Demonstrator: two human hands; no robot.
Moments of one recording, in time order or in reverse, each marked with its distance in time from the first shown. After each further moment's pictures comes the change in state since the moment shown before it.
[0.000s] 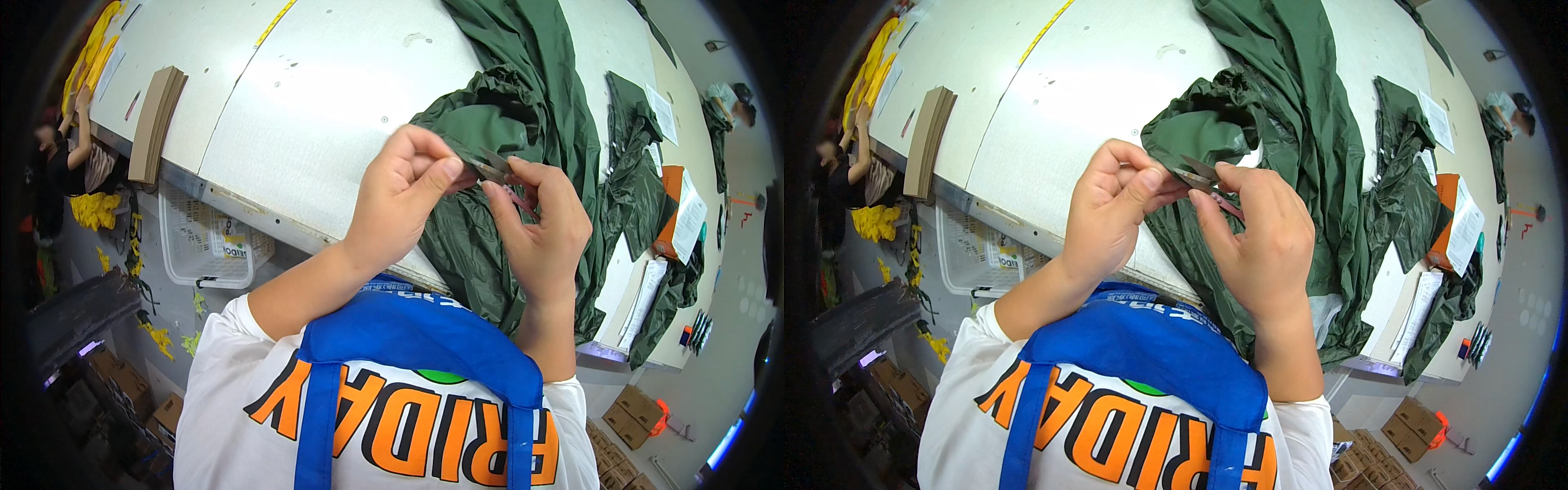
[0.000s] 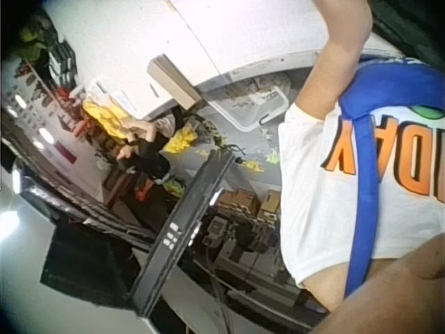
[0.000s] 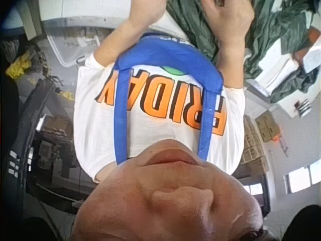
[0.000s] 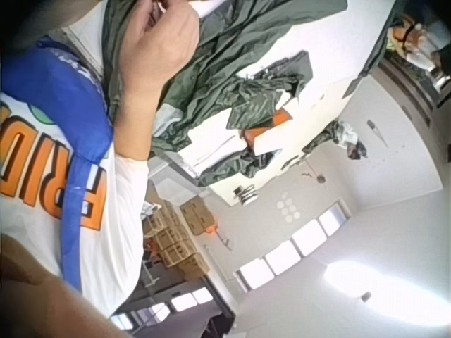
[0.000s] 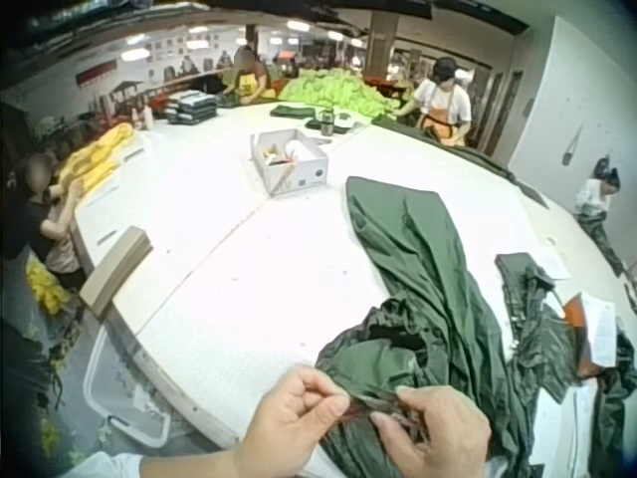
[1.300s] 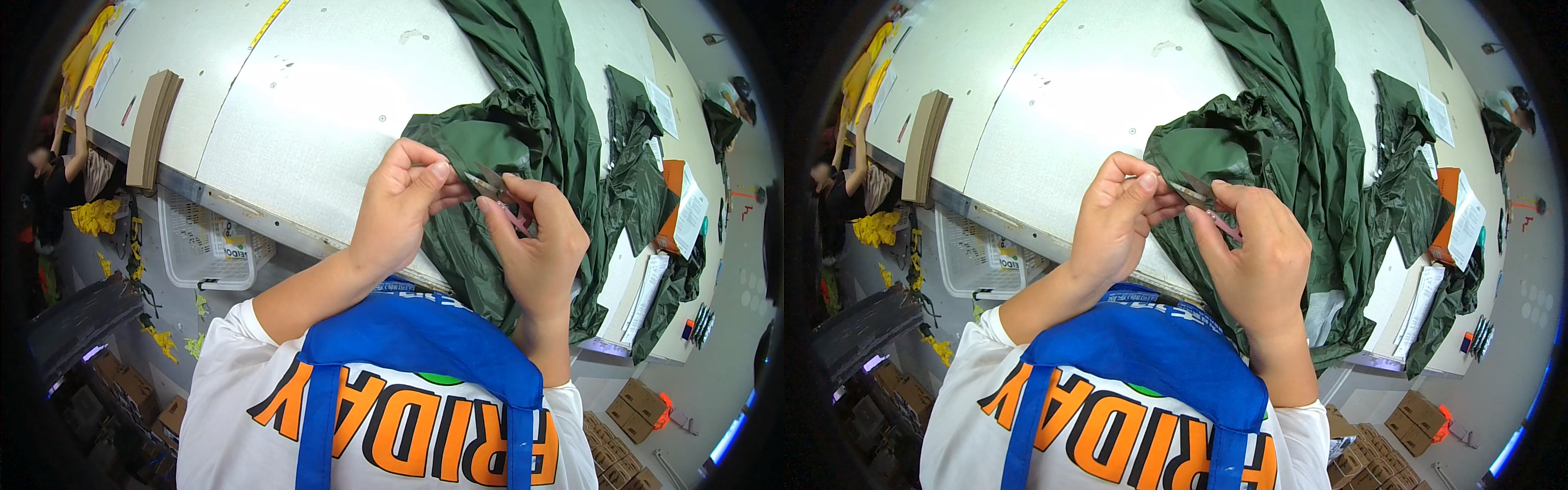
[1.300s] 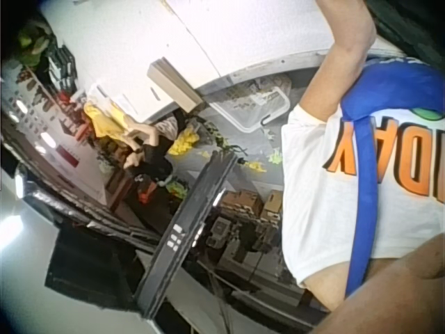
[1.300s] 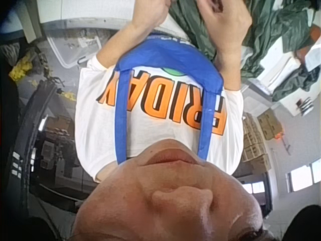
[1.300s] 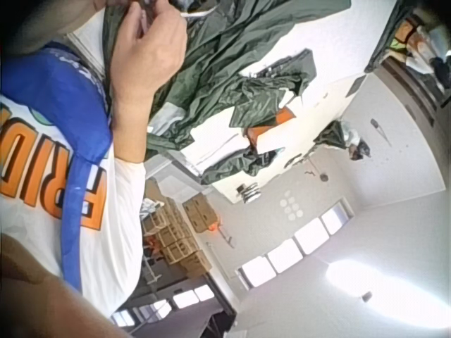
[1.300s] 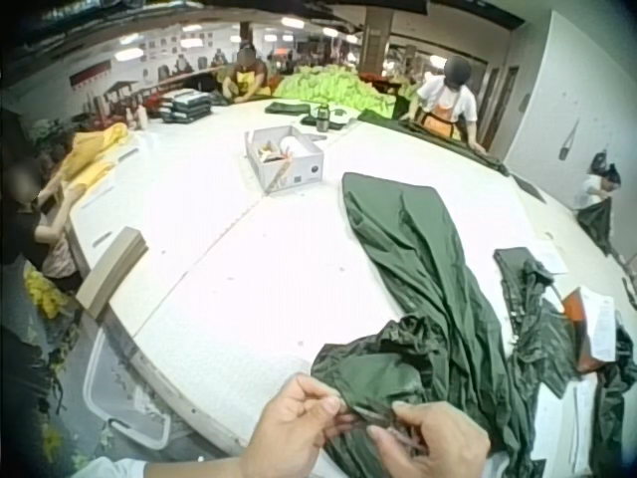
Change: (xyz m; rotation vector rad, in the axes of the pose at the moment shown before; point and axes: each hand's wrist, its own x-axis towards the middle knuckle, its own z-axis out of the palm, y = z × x) left_hand -0.005 -0.016 -0.001 -0.239 0.054 -0.108; right_hand -0.011 -0.011 -0.002 0.035 -0.047 0.172
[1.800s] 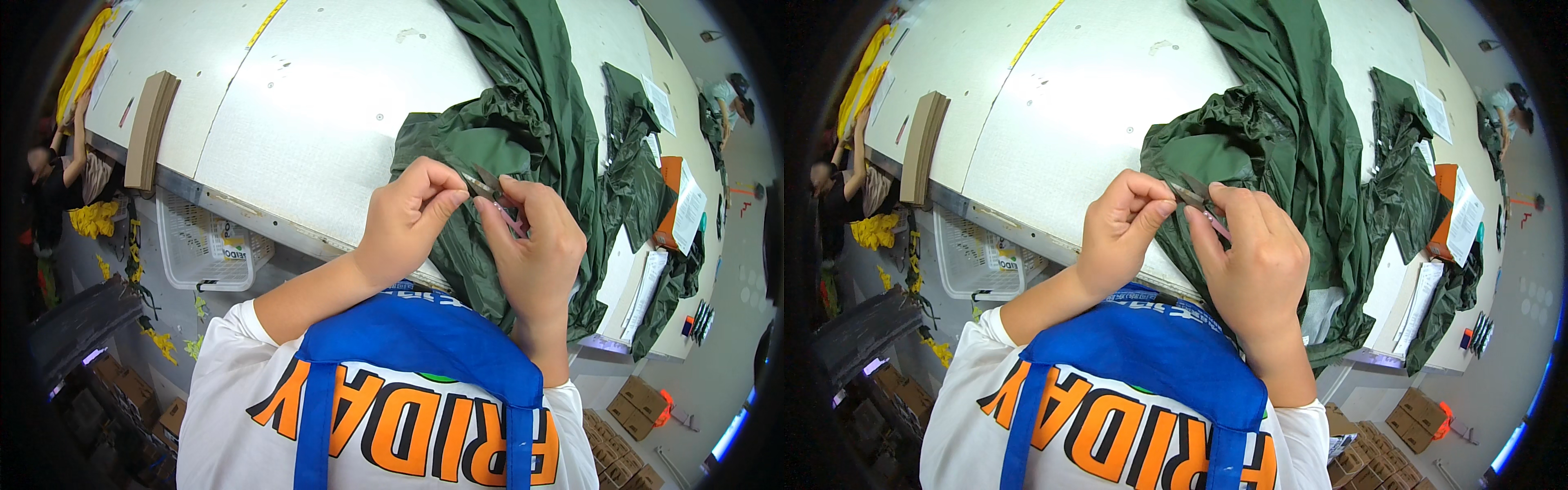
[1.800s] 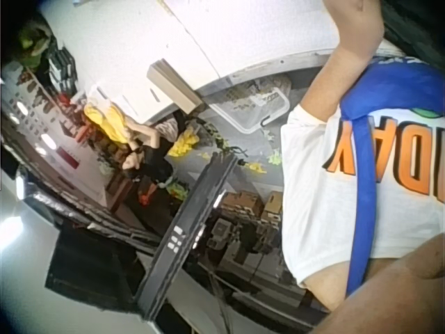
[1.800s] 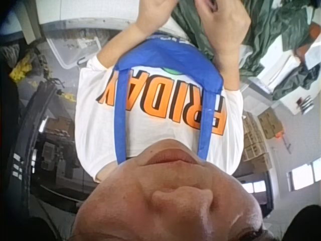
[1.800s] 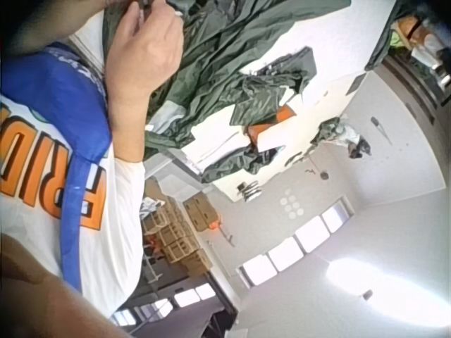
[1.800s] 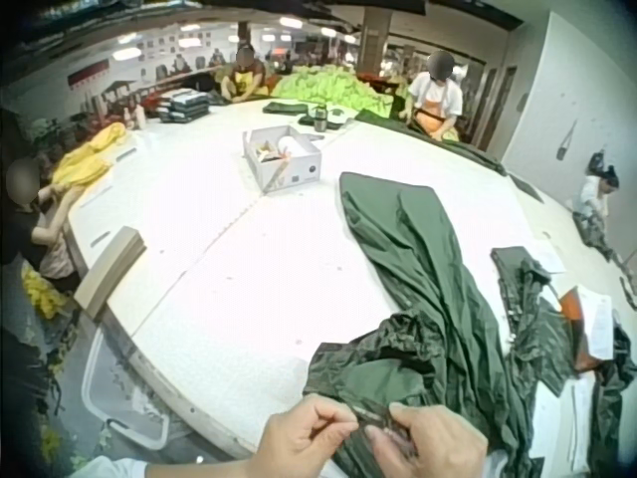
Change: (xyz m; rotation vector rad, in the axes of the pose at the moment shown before) left_hand -0.014 0.005 0.003 0.686 -0.079 0.173; right_hand -0.003 -0.007 -0.003 -0.129 -0.022 -0.009
